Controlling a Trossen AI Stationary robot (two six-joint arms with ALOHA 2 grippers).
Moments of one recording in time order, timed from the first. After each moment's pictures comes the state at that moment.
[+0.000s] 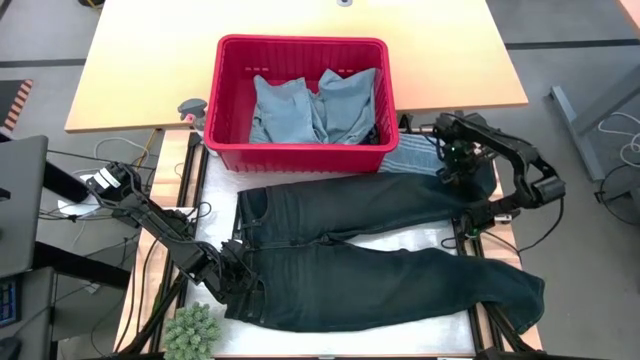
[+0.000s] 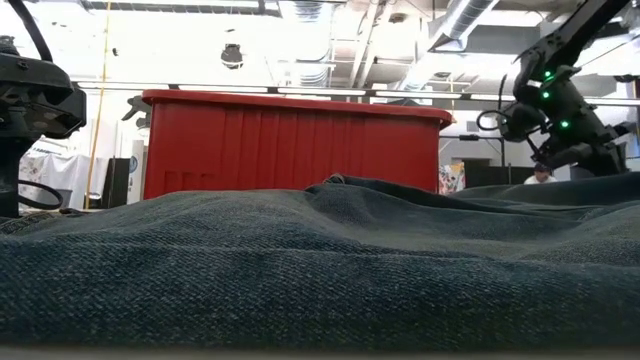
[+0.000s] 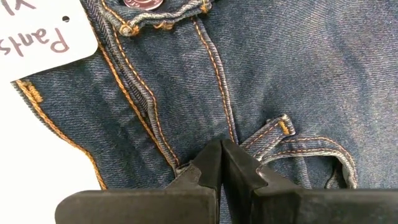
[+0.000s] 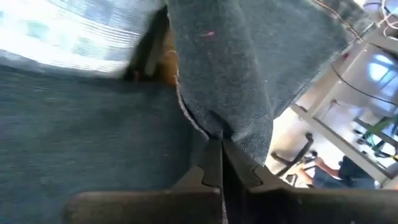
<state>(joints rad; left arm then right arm) -0.73 1.39 0.59 -0.44 -0.34 -1.84 -1.18 1.36 0.86 -1.34 0.39 0.06</state>
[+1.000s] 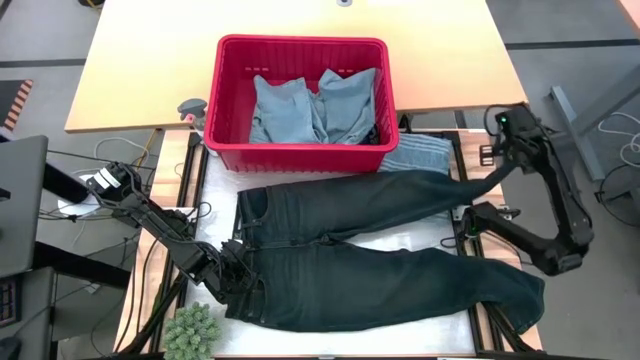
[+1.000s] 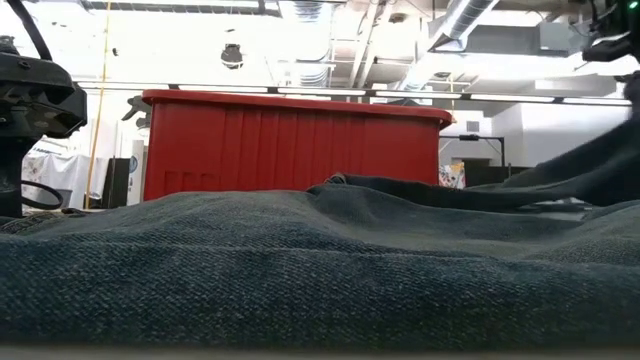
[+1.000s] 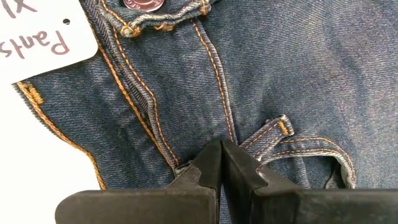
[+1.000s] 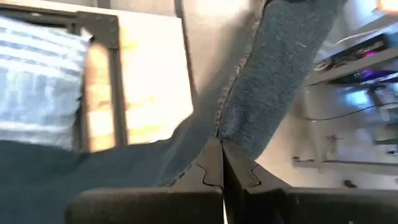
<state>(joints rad) -0.73 1.39 0.59 -0.44 -0.36 -1.84 -1.27 0.80 1.21 -1.57 0.59 0.21</state>
